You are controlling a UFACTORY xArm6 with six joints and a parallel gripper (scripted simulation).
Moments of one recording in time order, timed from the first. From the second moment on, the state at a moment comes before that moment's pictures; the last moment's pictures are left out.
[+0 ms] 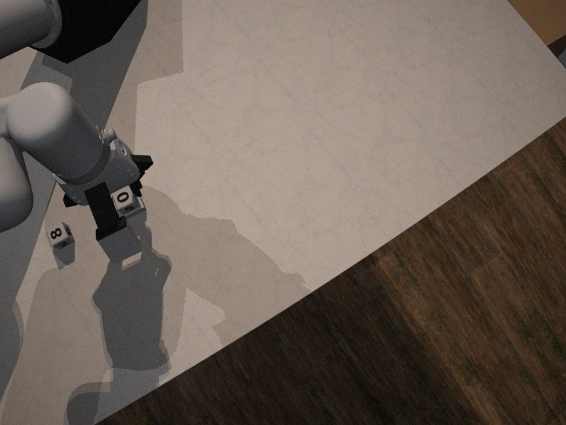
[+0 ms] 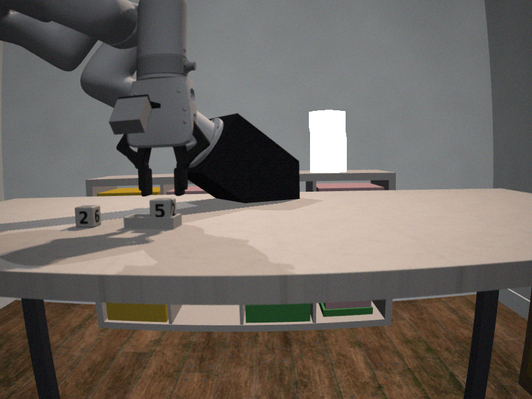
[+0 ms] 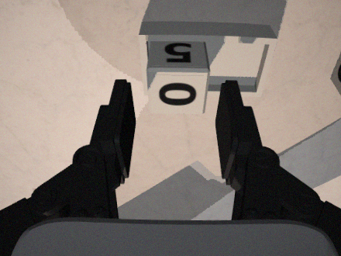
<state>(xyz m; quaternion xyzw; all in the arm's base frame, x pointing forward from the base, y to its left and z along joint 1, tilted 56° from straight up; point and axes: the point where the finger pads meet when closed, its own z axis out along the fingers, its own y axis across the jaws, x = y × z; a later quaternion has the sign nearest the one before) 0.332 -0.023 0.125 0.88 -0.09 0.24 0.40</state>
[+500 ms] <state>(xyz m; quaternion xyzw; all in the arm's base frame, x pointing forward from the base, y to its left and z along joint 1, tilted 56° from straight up) 0.311 0.021 0.158 0.88 -0.09 0.24 0.40</state>
